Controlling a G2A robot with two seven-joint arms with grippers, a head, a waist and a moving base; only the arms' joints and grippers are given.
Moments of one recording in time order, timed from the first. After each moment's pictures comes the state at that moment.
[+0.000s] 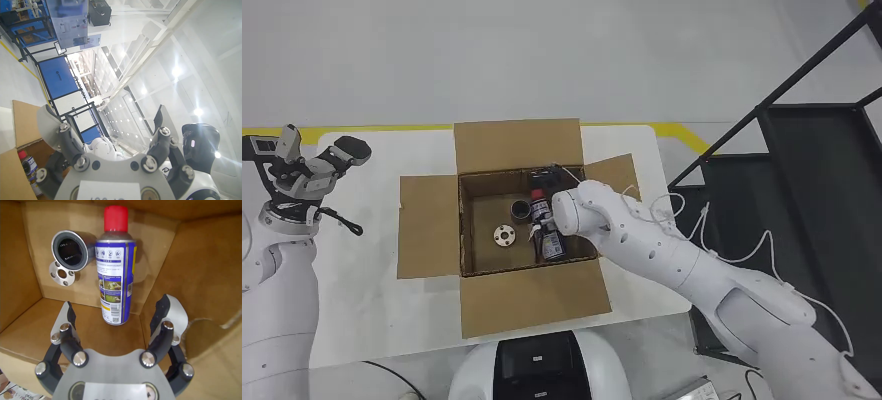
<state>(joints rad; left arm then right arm) 1.15 -1.11 -1.70 -1.29 -0.78 -0.48 -1.01 -0.66 -1.29 0.50 -1.38 -0.64 0.64 1.12</state>
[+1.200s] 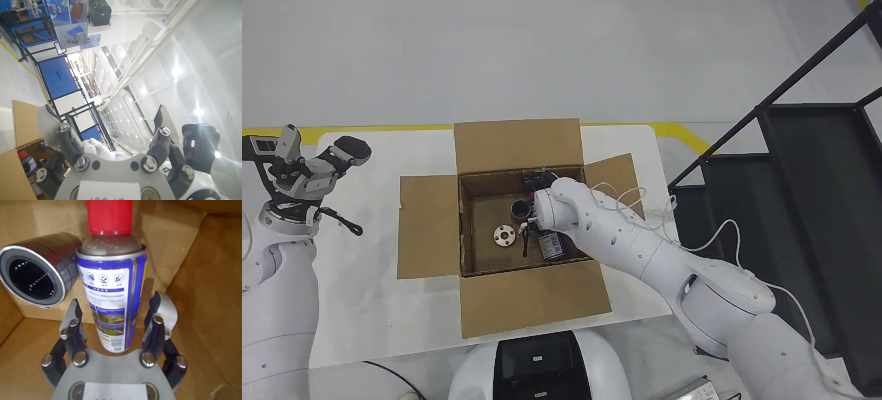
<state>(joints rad) 1.15 -1.11 -1.70 -1.29 -0.78 -0.48 -1.01 -0.57 -1.48 0.43 -0.97 -0.59 0.57 1.05</state>
